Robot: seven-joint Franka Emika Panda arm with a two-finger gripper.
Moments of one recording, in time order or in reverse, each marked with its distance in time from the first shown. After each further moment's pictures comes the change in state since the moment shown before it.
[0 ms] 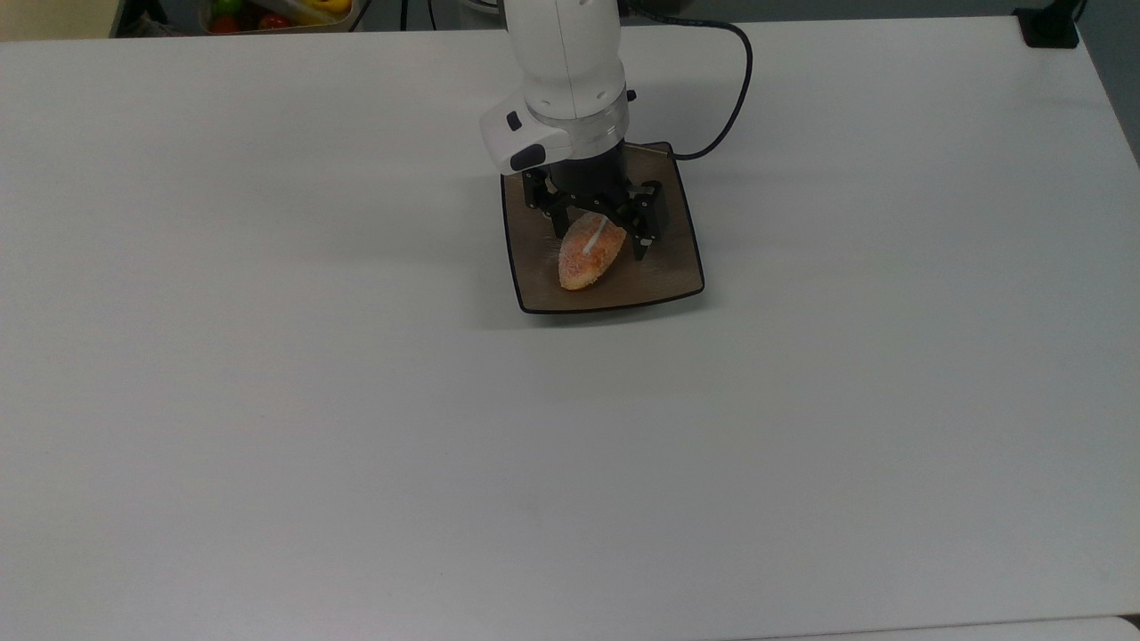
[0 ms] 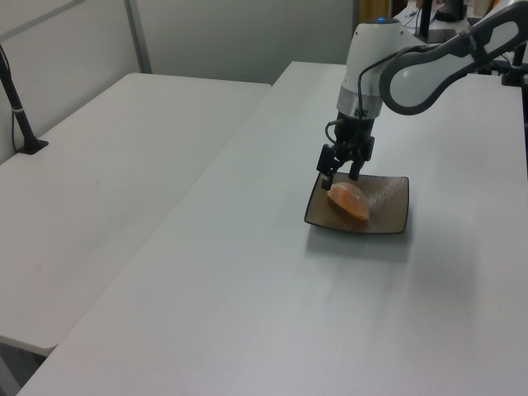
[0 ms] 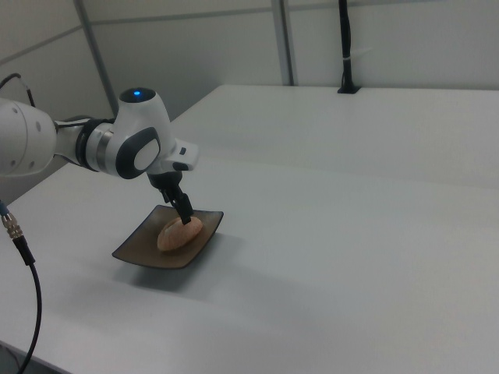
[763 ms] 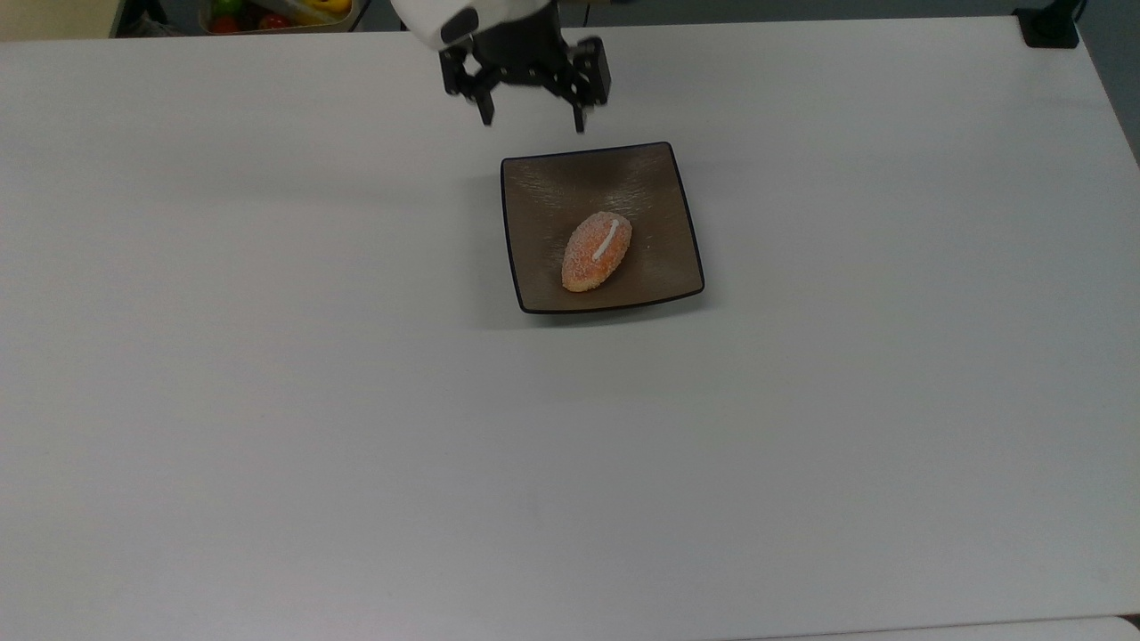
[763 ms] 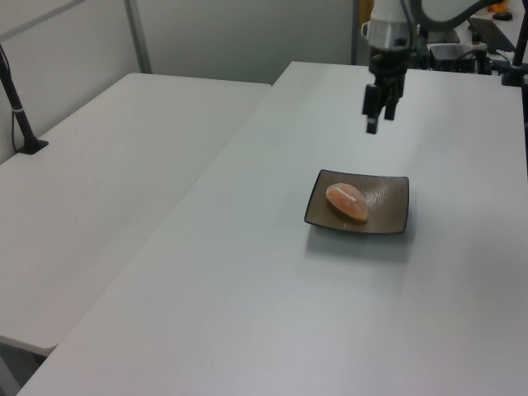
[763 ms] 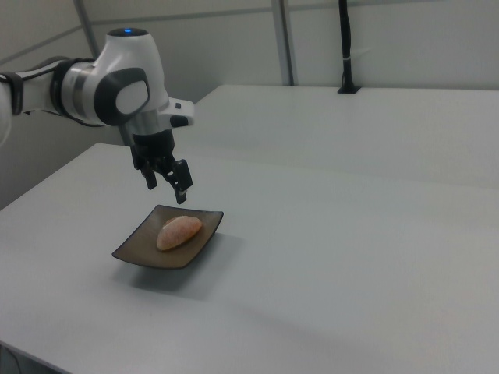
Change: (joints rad) arm -0.103 -0.233 0.000 0.050 -0.091 -0.445 -0.287
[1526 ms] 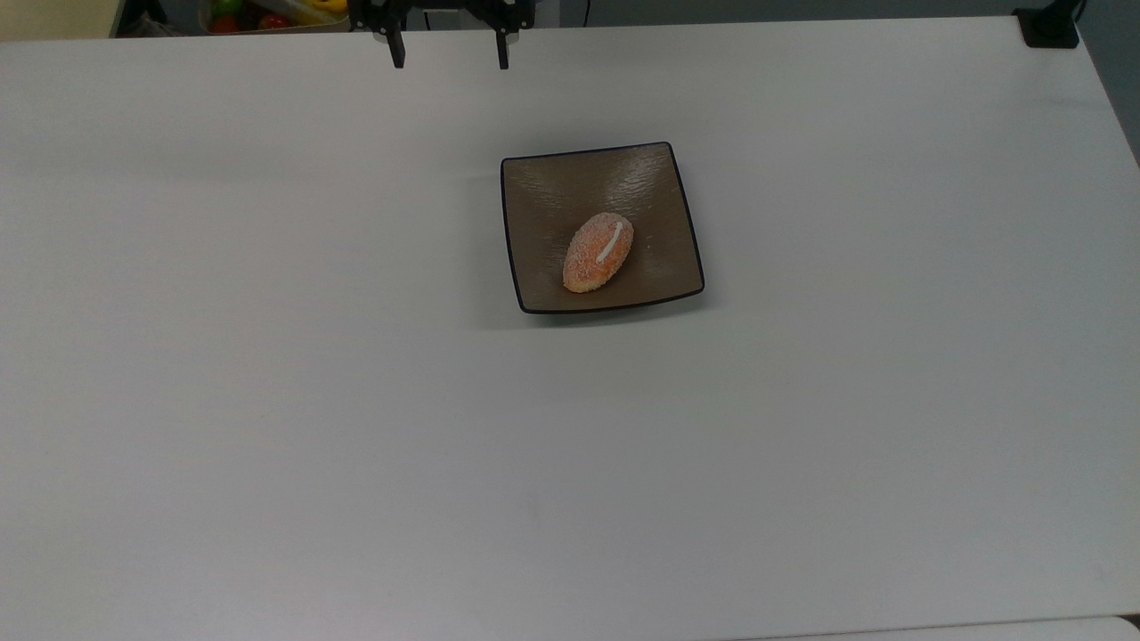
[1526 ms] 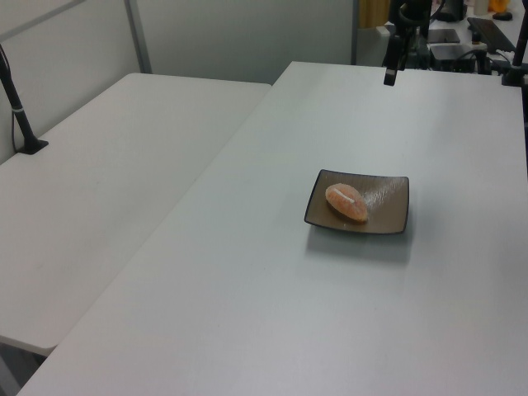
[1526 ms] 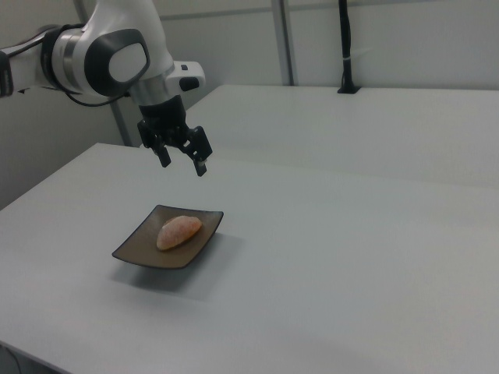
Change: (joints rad) arm -0.009 -0.082 -0.077 0.070 -0.083 -0.060 -0.188
